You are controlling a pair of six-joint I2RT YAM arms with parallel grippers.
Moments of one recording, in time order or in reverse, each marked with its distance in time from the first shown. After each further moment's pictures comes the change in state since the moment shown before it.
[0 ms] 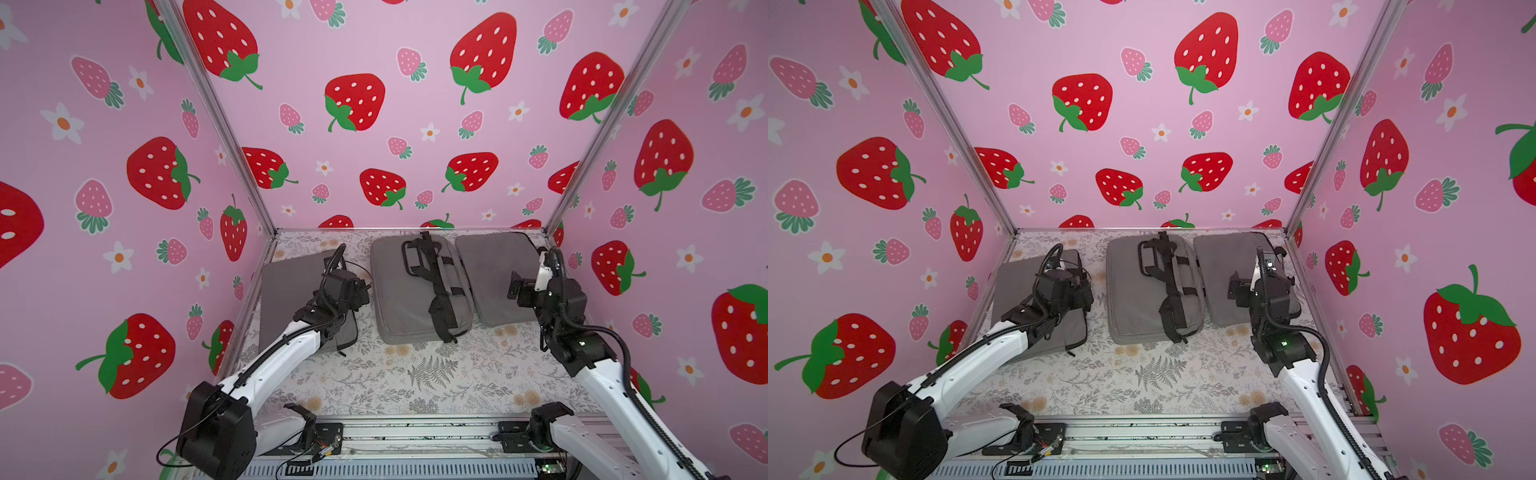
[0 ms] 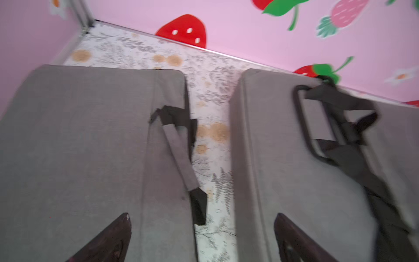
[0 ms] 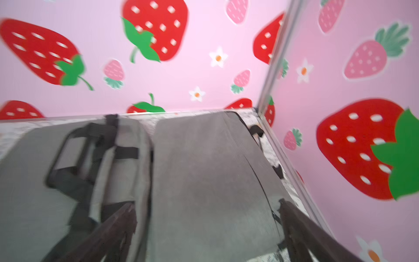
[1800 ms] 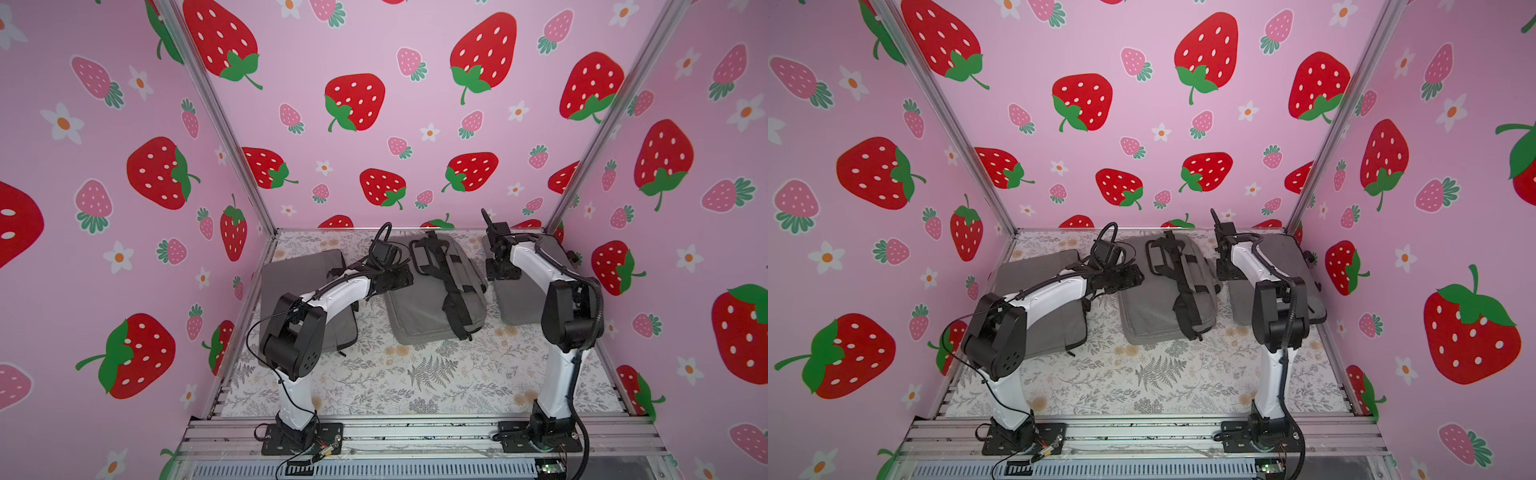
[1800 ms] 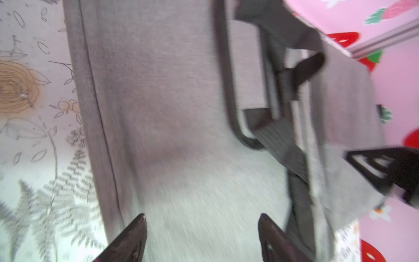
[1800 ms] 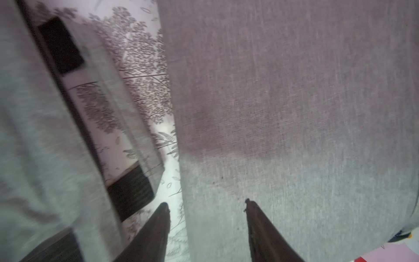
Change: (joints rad) left arm -0.075 0.536 0.526 -0.085 0.607 -0.214; right arm -0.034 1.162 0.968 -0.722 -0.031 0.092
